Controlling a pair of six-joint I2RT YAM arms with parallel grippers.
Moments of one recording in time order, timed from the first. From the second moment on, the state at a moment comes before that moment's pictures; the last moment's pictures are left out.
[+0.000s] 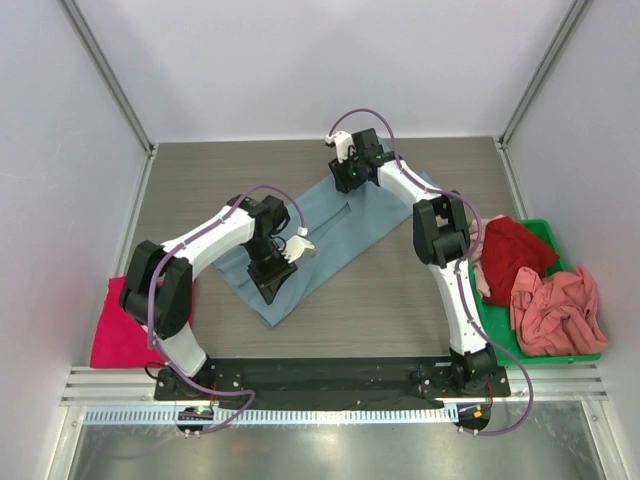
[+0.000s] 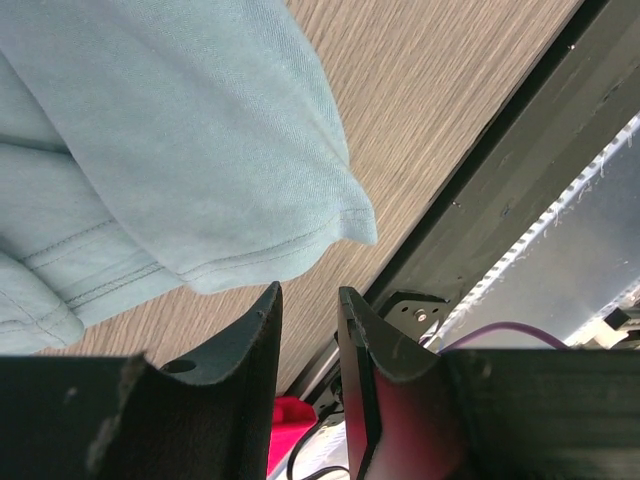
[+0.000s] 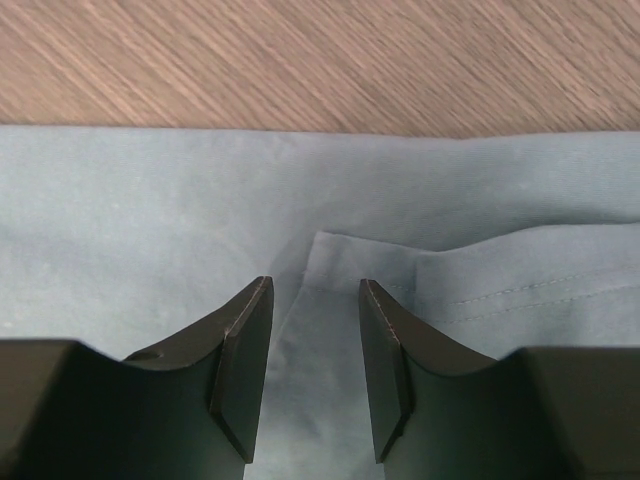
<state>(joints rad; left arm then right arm) -0.52 1.70 1.25 -1.21 0.40 0.51 0.37 2.48 2.12 -0.43 -0.27 -0.29</state>
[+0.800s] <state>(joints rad) -0.52 1.70 1.24 -1.18 0.40 0.50 0.43 2.43 2.06 -0.42 -0.21 -0.35</state>
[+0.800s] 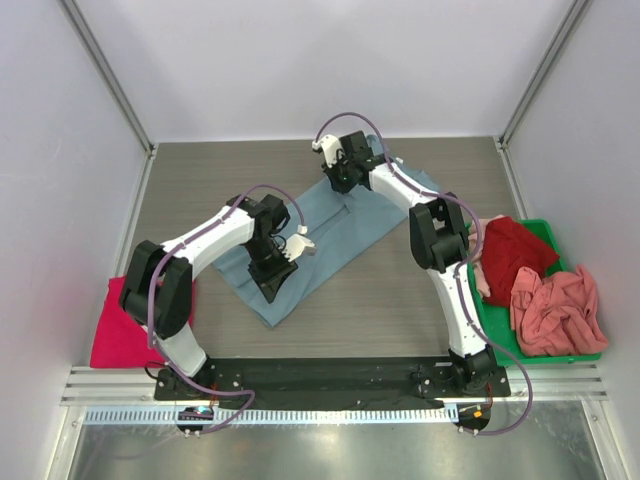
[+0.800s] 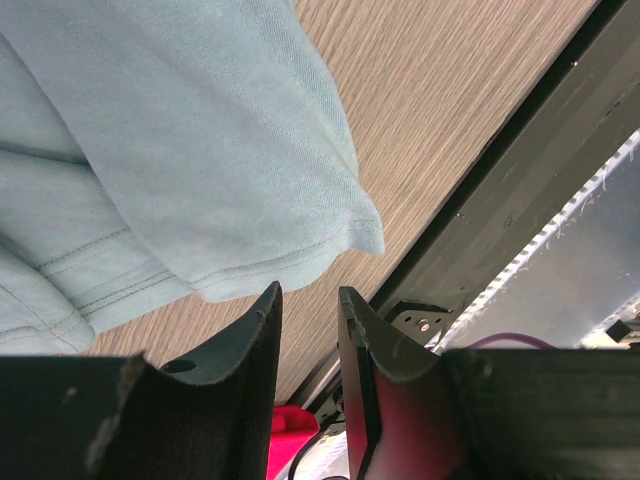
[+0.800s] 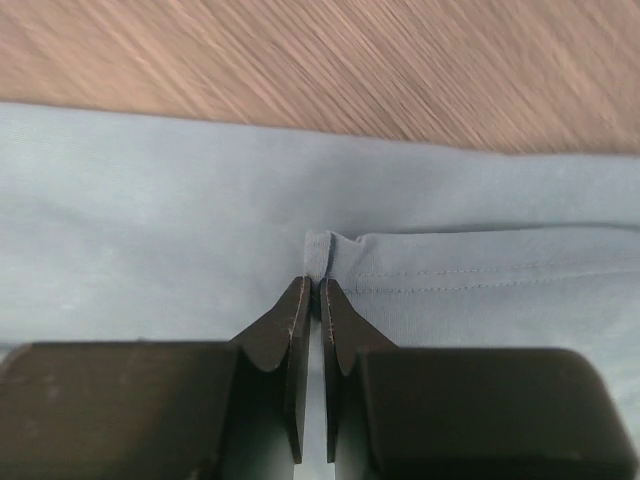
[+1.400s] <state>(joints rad) -0.57 1.69 1.31 -1.18 0.41 0.52 0.45 2.37 2.06 -0.41 -0.21 -0.33</state>
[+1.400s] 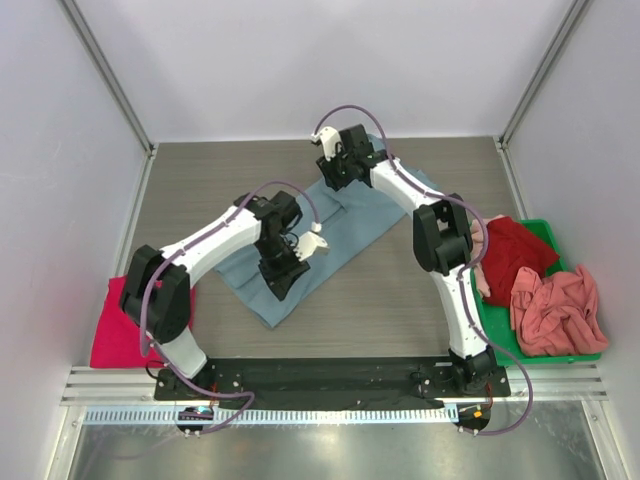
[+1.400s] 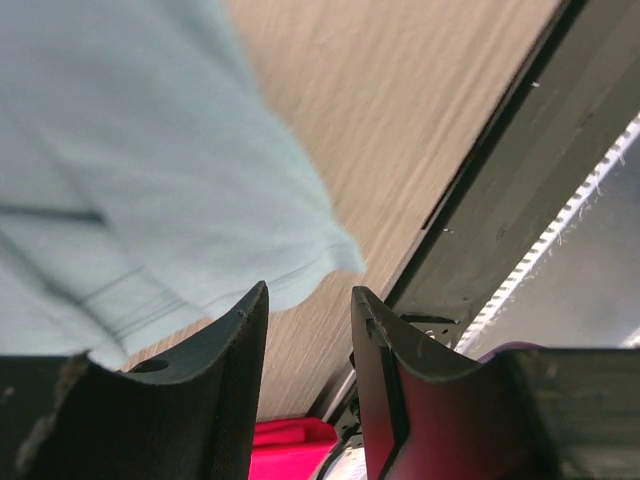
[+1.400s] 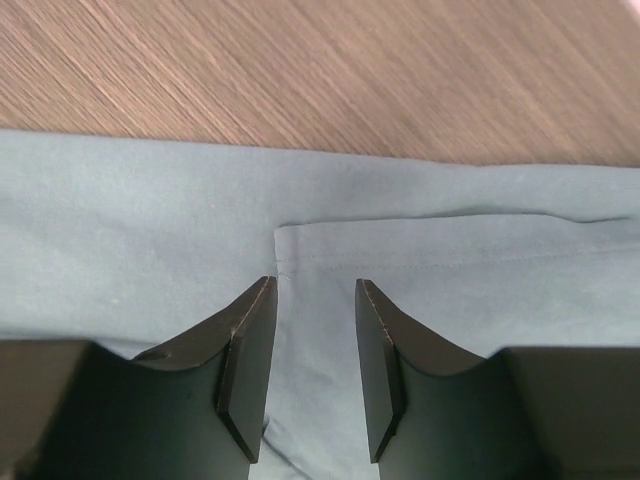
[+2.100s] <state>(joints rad) -0.72 1.76 1.14 -0.99 0.21 0.44 0.45 2.02 1.78 -0.40 -0.14 -0.36</state>
